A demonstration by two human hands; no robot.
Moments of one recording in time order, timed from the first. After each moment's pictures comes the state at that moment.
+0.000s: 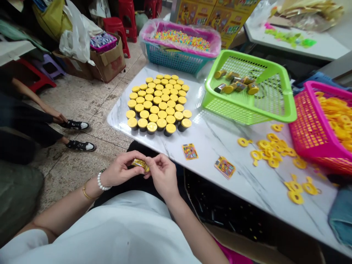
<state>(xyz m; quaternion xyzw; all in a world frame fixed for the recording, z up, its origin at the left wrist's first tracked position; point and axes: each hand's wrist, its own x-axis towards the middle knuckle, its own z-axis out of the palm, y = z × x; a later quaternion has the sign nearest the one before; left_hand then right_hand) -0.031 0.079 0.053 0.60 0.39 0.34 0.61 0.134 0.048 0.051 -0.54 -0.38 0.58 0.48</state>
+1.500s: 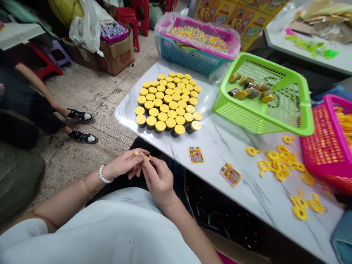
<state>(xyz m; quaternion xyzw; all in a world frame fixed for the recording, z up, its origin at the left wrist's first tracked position) -0.035 0.083 0.038 0.51 0.45 0.24 0.70 0.135 0.033 0.007 -0.44 -0.78 0.06 0.45</state>
